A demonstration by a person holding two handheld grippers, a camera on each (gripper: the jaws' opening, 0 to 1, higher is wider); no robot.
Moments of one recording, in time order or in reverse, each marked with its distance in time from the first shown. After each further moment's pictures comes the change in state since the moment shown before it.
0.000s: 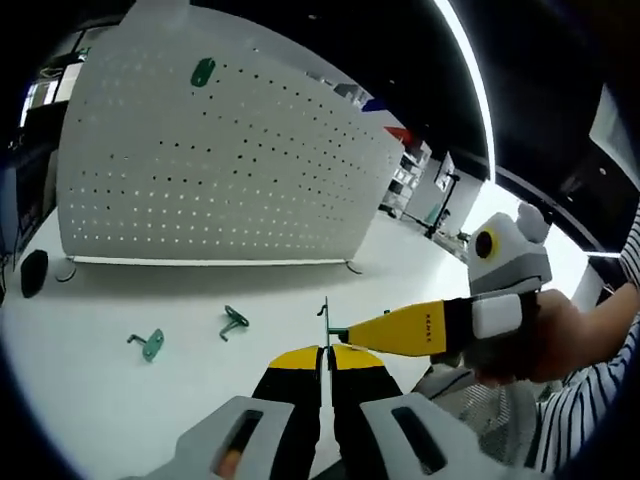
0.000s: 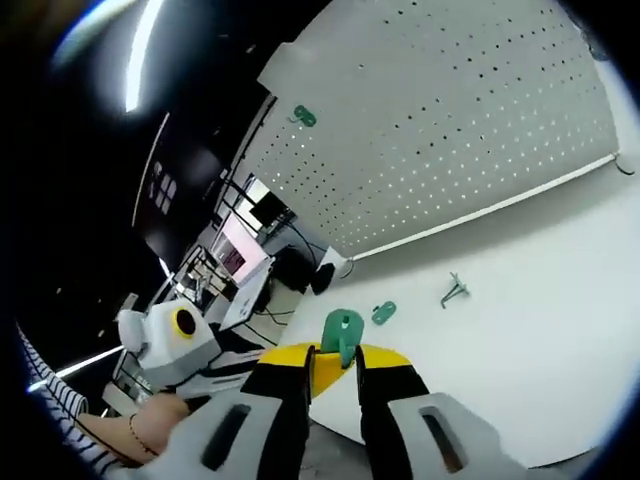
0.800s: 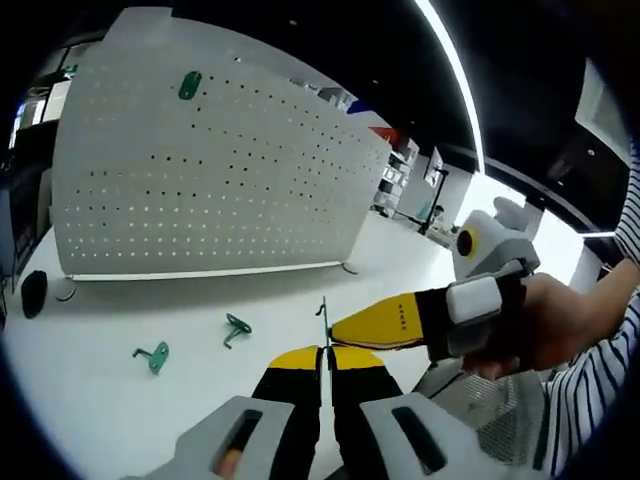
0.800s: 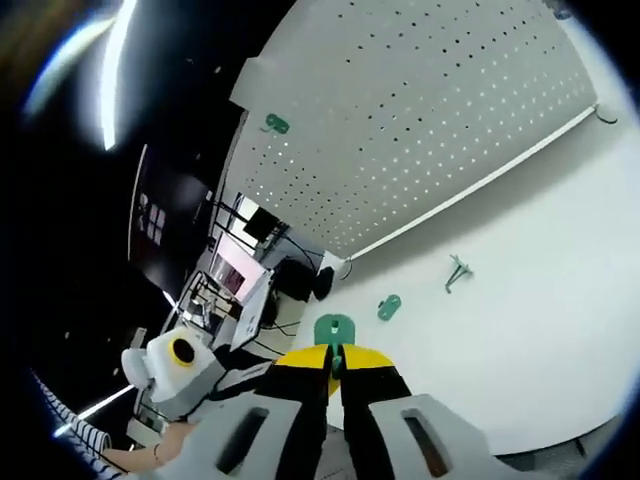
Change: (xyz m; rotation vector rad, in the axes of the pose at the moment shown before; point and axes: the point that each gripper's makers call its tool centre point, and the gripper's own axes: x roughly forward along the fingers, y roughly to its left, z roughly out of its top) left arm -0.007 0.005 -0.001 0.082 -0.018 -0.030; right arm 0.010 0.003 -0.003 0.078 0.006 -0.012
